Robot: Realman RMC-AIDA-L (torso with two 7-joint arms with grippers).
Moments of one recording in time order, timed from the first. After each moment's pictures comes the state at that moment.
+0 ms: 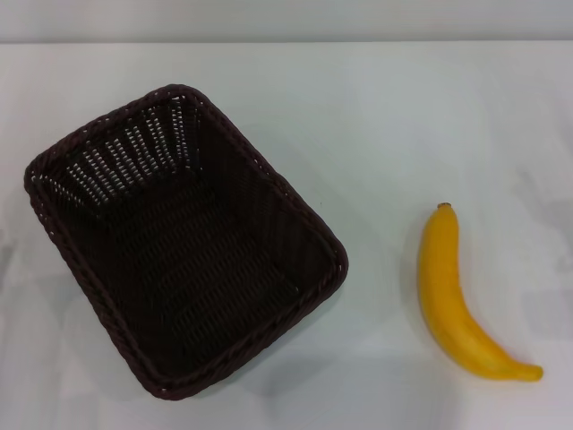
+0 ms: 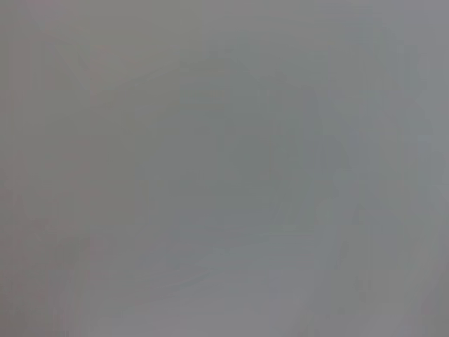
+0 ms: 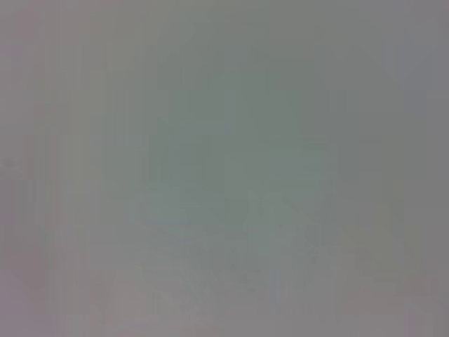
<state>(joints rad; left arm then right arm) -0.18 -2.09 0.41 -0.14 -2.25 -1.61 2.72 0.28 2.03 2.13 0.13 -0.50 1.35 -2.67</state>
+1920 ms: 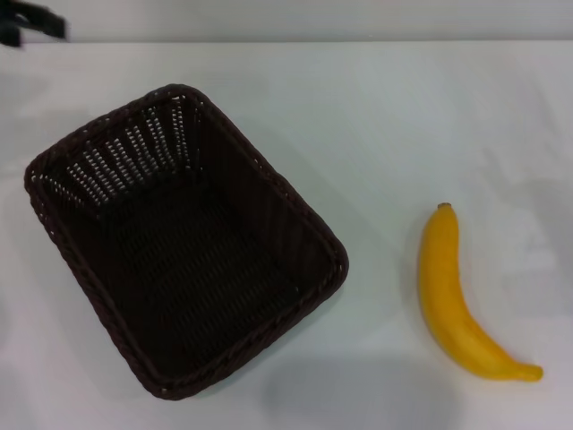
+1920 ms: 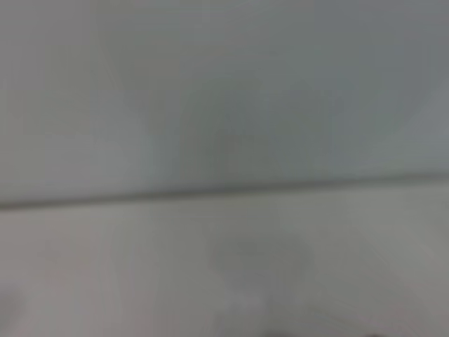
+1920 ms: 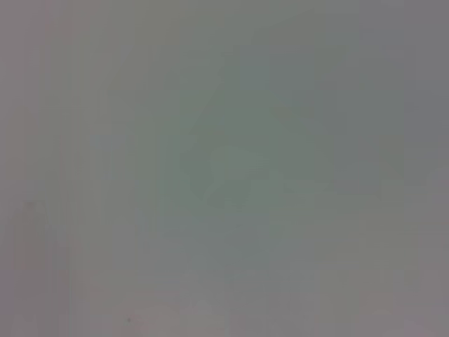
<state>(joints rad) -0.86 -1.67 0.68 0.64 -0.76 -1.46 0.75 0.33 2.03 2.13 0.14 -0.50 1.35 -2.61</state>
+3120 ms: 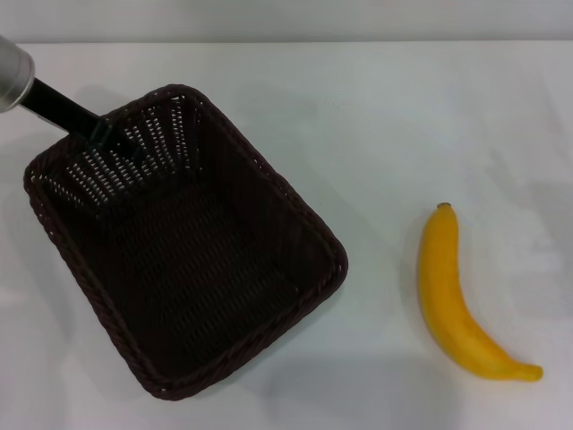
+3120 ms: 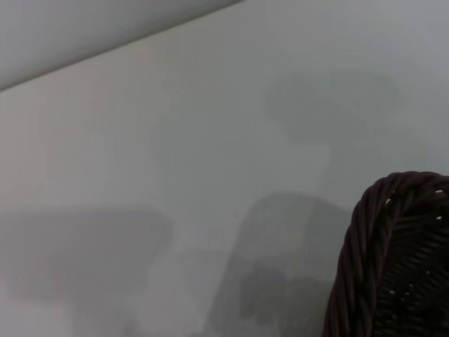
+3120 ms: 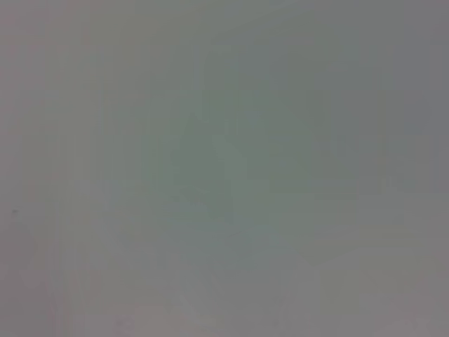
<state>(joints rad) -0.95 -1.89 0.83 0.62 -0.43 -1.34 0.85 0.33 2.03 2.13 0.13 -0.49 1.35 -2.57</state>
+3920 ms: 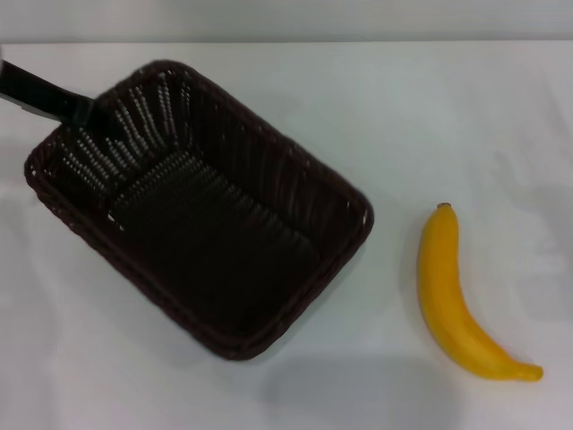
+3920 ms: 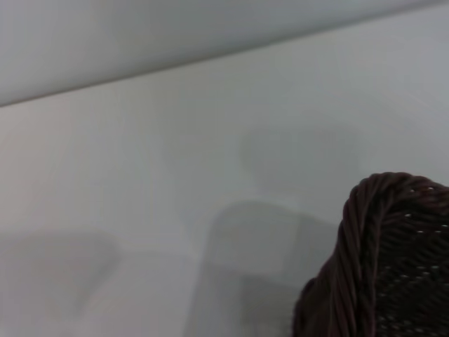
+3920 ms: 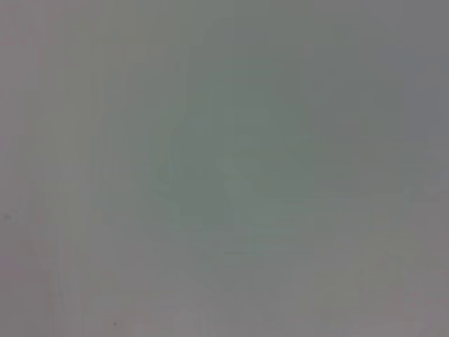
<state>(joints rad) -0.93 -1.85 0.70 0.62 -0.49 -1.39 0.86 0.32 2.03 2.13 0.13 -0.49 1.35 -2.53</state>
